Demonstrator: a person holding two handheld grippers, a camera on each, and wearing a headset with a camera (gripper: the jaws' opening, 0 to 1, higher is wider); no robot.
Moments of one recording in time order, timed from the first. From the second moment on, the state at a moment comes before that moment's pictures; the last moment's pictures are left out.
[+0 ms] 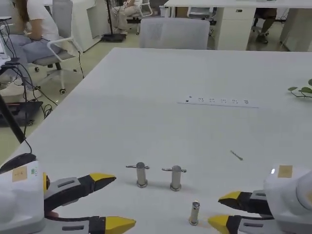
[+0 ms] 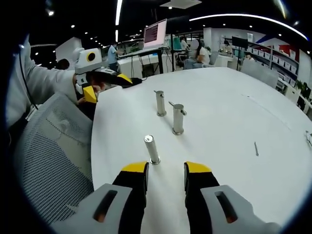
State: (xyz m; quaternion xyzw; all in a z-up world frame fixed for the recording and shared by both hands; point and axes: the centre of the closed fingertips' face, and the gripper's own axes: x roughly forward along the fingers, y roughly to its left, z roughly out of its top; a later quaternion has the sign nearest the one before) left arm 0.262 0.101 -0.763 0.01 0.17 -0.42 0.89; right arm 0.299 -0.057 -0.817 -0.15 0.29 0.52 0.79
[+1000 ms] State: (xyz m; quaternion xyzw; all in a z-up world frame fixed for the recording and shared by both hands) left arm 0.262 0.102 -0.765 0.00 0.16 -0.42 0.89; right arm 0.448 -0.125 -0.821 -0.20 0.35 0.39 0.83
